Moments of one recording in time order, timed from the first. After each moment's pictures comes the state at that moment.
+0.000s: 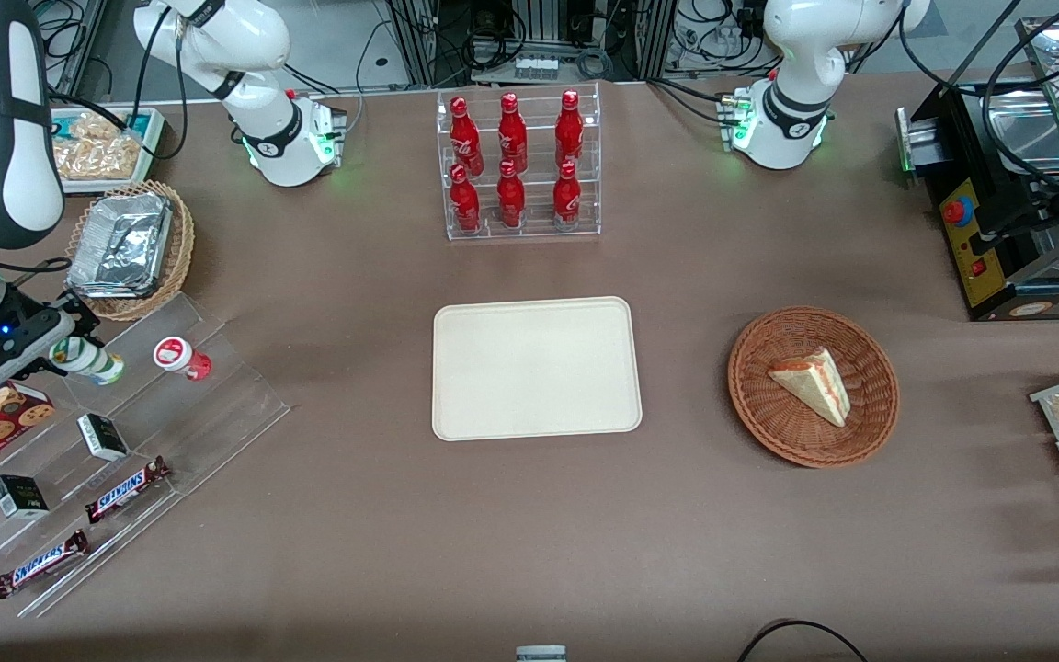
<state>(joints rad) -0.16 0.02 -0.06 -1.98 -0.01 2.02 -0.95</state>
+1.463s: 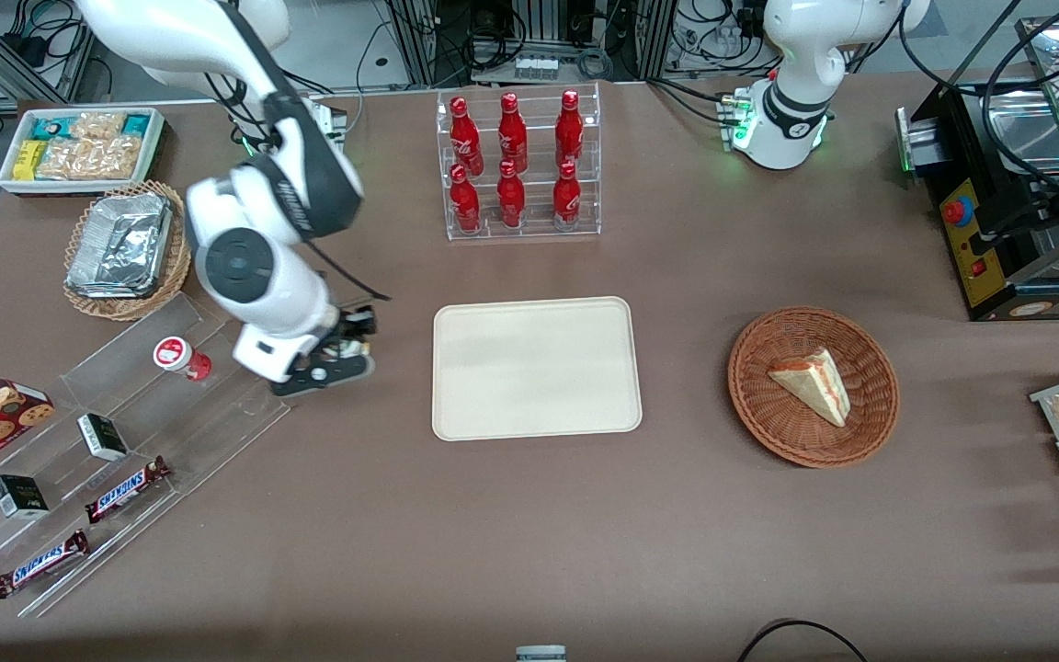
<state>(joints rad) 0.50 0.28 -0.05 -1.79 0.02 1.92 0.24</state>
